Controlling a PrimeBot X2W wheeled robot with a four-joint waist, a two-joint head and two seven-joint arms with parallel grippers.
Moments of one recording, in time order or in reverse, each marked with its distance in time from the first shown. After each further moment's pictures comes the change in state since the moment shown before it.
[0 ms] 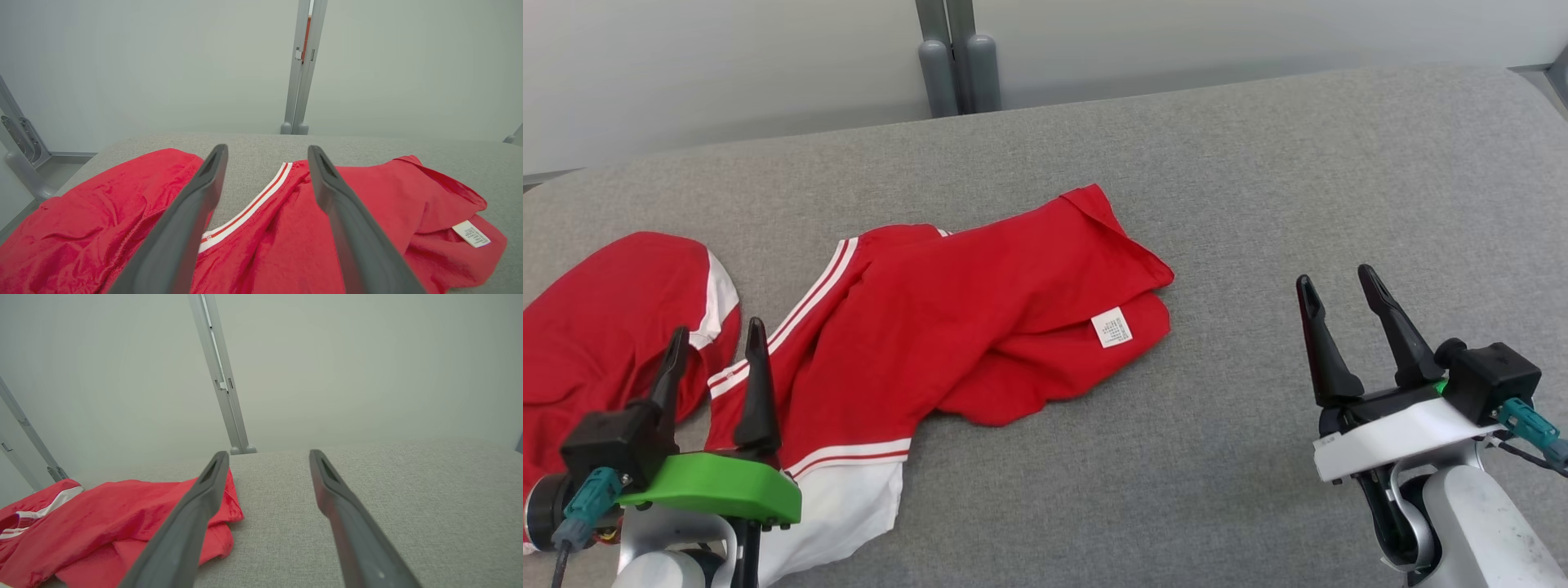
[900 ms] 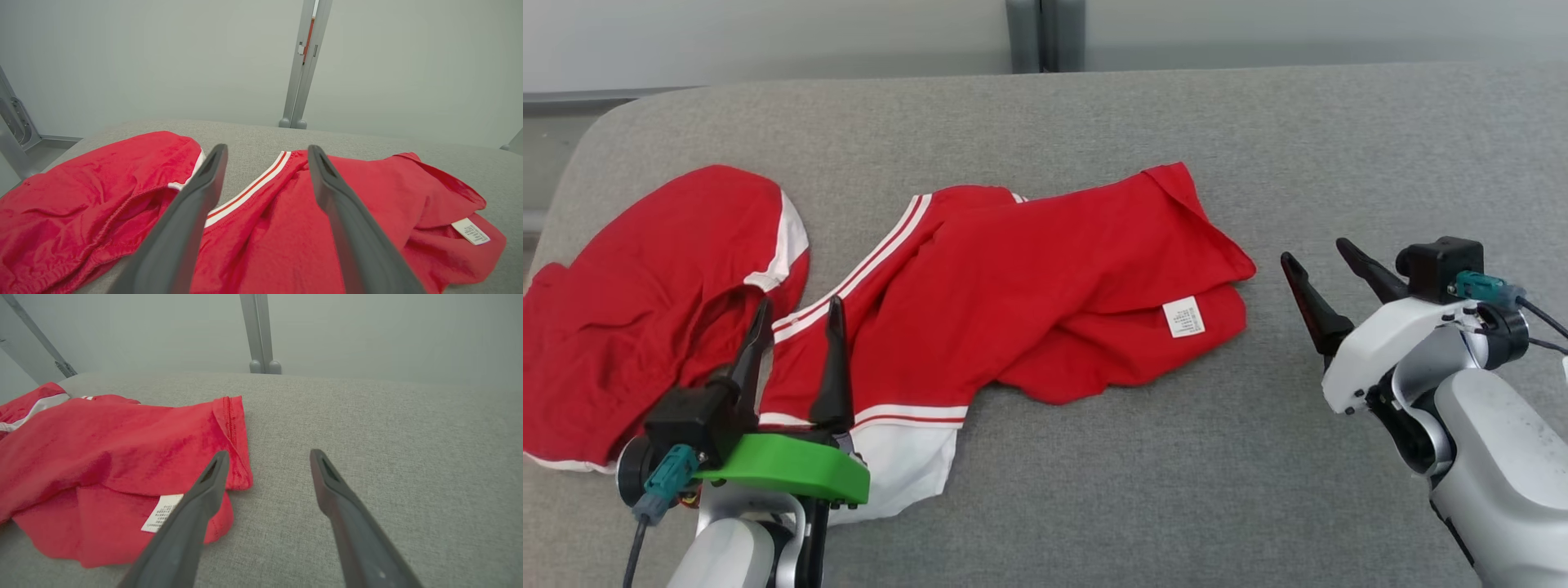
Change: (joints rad) left arm -0.101 -0.088 -0.091 0.120 -0.002 -0.066 -0.100; right arm -0.279 -0.157 0.182 0.284 0.143 0.000 0.247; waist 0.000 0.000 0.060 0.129
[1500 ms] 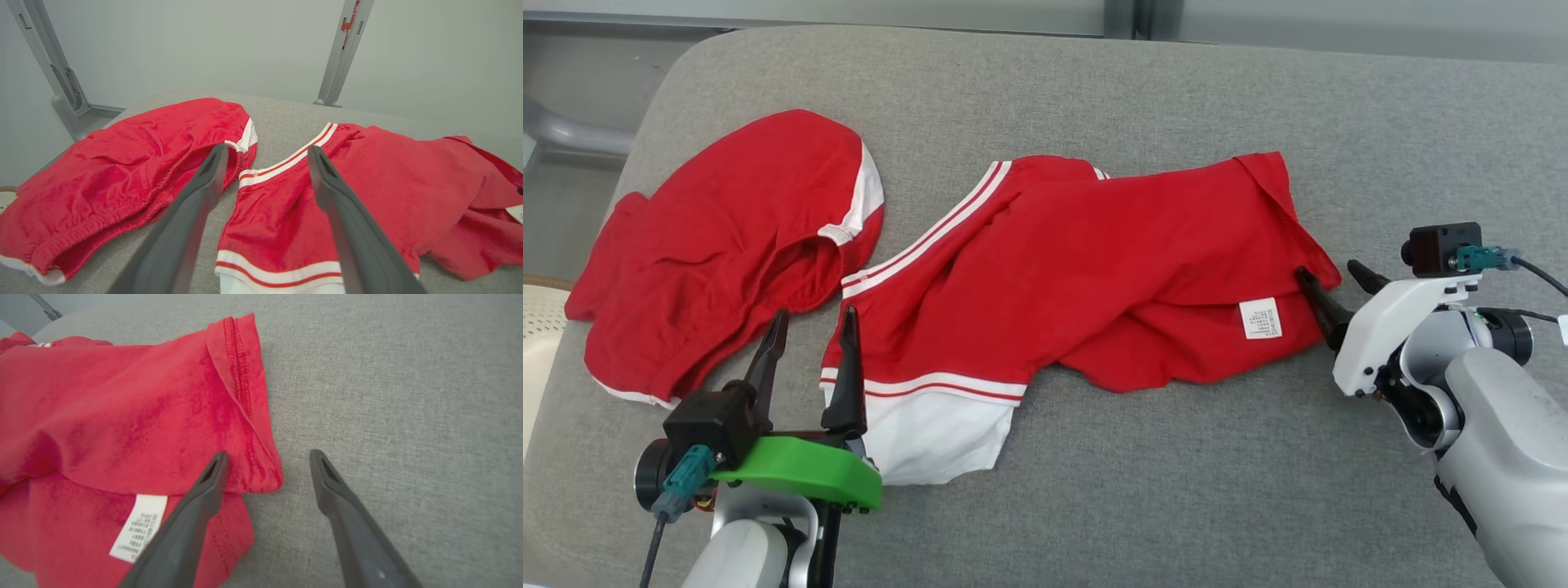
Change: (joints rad) left arm -0.009 -0.017 -0.023 0.044 -0.004 -0.005 -0.009; right arm -0.107 -0.011 0.038 0.204 0.128 0.000 0.135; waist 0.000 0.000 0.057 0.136
